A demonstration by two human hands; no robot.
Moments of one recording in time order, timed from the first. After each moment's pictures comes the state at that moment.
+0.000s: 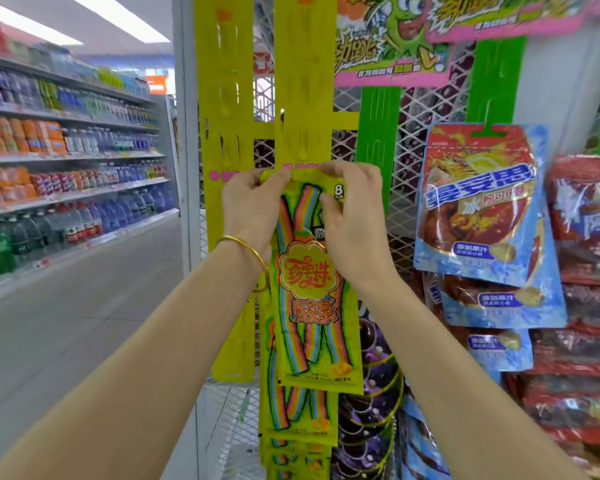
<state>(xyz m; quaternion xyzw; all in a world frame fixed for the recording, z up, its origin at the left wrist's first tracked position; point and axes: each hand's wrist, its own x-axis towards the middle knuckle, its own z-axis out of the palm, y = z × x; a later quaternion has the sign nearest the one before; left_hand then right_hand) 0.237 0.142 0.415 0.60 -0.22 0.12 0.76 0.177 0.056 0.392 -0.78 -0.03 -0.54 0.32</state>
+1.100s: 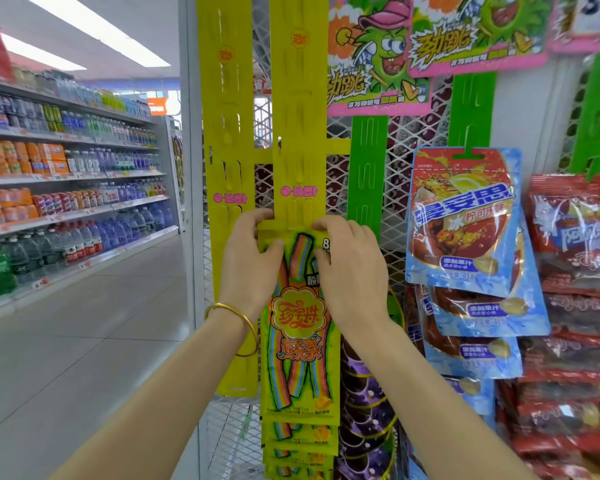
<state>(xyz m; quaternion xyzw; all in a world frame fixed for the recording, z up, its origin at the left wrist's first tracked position) 0.231 0.162 0.375 0.68 -0.33 0.21 0.62 0.167 0.065 0.364 -0.81 0.09 -0.57 0.09</state>
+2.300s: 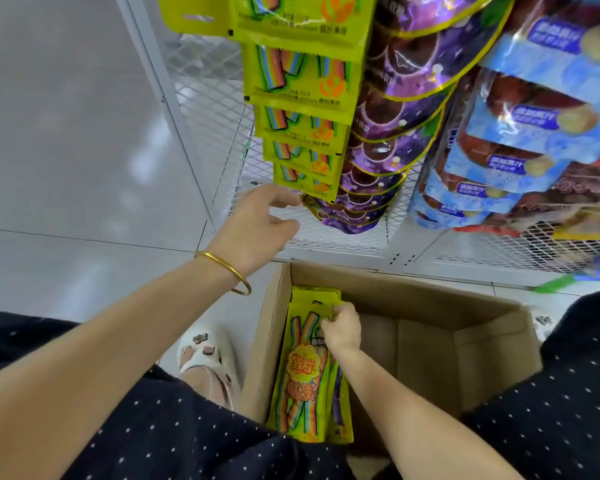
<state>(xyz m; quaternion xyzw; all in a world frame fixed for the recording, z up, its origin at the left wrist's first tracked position) 0.161 0.212 0.082 0.83 -0.20 -0.20 0.48 0.048 0.115 -0.147 -0.74 0.48 0.07 0.46</state>
